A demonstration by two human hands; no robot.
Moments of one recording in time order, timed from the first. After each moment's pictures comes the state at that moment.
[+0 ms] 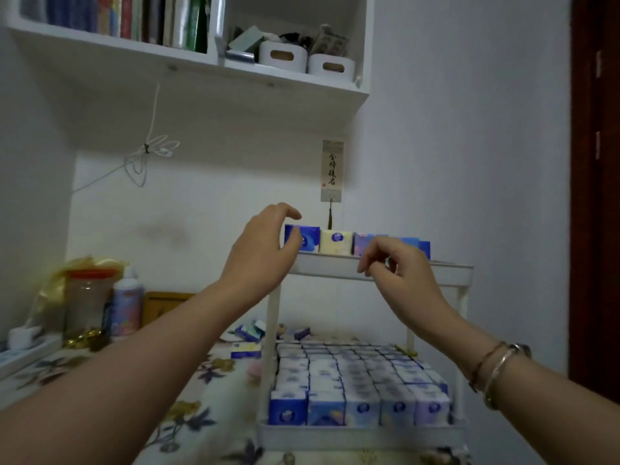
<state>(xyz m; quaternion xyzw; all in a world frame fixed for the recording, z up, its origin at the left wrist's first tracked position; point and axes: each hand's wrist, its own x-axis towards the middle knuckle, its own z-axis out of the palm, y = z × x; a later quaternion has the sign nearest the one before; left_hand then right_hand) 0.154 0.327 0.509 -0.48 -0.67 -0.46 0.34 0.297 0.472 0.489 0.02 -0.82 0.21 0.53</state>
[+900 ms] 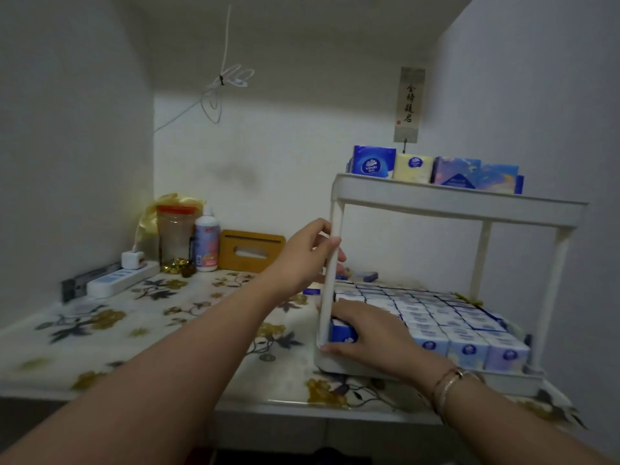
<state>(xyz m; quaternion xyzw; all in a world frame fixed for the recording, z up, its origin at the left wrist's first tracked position) 0.095 0.285 0.411 -0.44 -0.65 -0.62 -0.03 0.181 0.420 0.333 0.04 -0.97 0.05 0.22</state>
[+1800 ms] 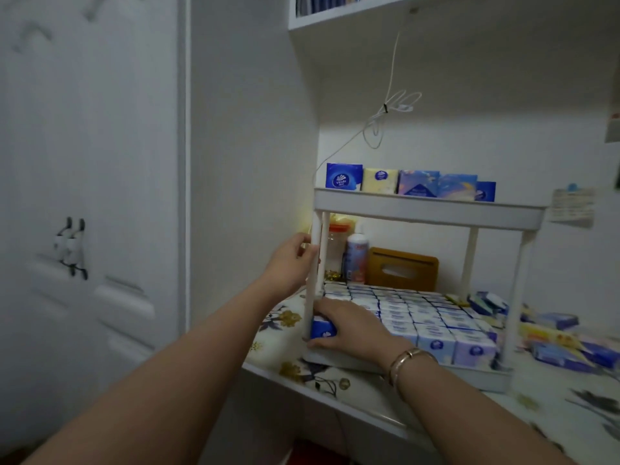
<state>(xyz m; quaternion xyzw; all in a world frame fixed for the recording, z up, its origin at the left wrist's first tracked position) 0.024 0.063 0.414 -0.17 -0.82 -0.53 0.17 0.018 0.210 0.341 0.26 -0.95 0.09 0.16</state>
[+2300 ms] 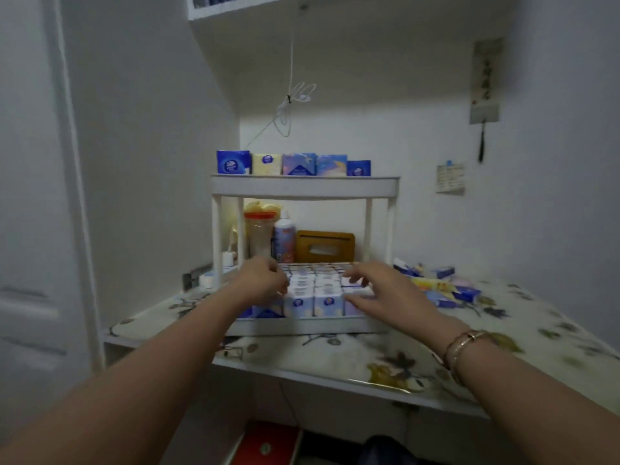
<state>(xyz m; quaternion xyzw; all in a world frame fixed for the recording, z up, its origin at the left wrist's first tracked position) 0.081 0.148 0.390 -0.14 -0.89 -0.43 0.04 0.144 0.371 0.359 0.14 -0.93 0.13 0.30</state>
